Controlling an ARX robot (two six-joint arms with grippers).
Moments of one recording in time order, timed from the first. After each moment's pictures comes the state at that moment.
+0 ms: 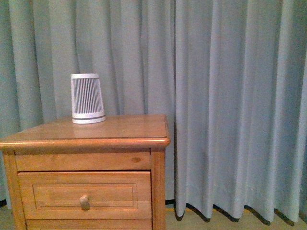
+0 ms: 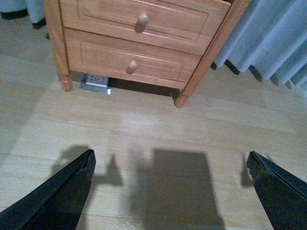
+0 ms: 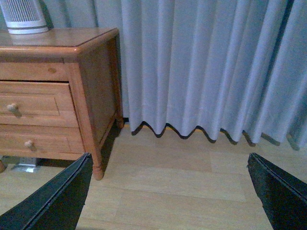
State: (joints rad) left arm 0.09 0.36 0.11 -0.11 0.28 -0.16; right arm 0.00 0.00 0.01 0.00 0.00 0.00
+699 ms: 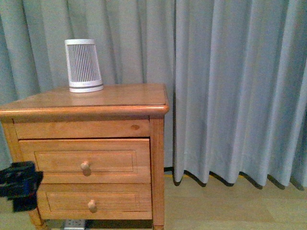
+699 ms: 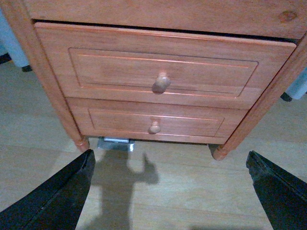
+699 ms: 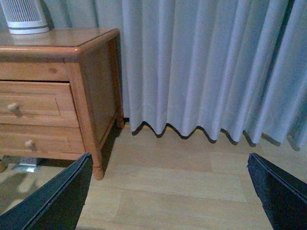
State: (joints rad) left arm -0.07 1.69 0.63 0.75 0.01 -0.06; right arm 0.00 0.00 0.01 0.00 0.00 0.00
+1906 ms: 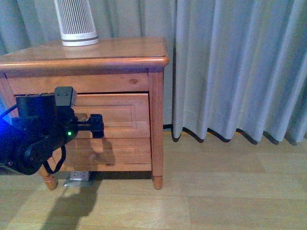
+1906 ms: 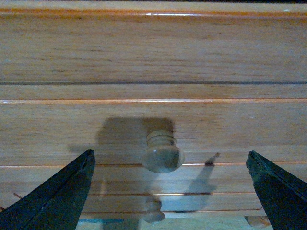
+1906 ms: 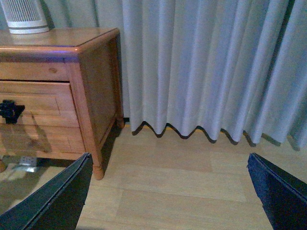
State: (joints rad) left arm -0.07 2.54 1.50 0.80 0.05 0.01; right arm 0.00 0.00 0.01 0.00 0.00 0.00
